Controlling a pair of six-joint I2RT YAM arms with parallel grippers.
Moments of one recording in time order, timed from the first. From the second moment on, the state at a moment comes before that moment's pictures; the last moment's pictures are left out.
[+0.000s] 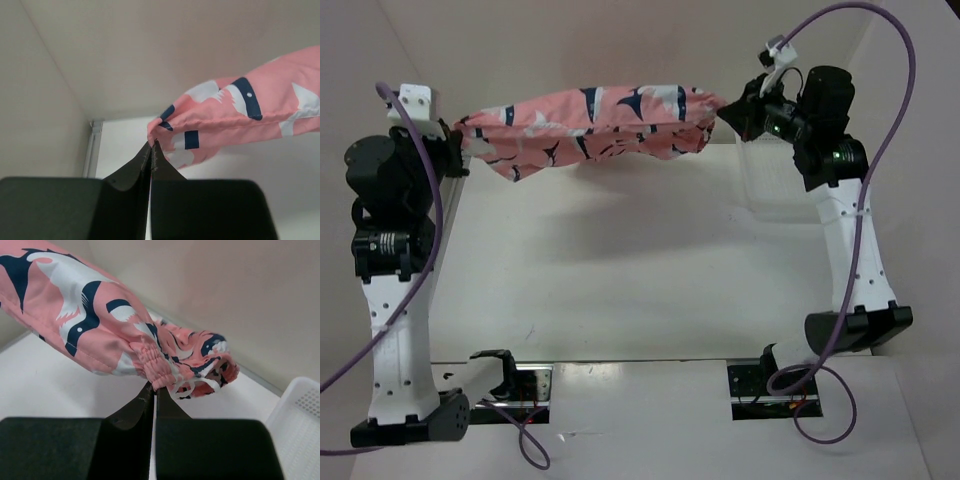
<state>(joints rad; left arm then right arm) 0.11 1.11 1.66 -0.52 0.13 0.07 0.12 1.55 1.97 -0.54 -0.56 -0.04</state>
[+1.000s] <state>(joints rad) 0.10 0.64 0.85 -1.24 0.30 0.07 0.31 1.10 0.83 -0.97 -0.35 -0.88</state>
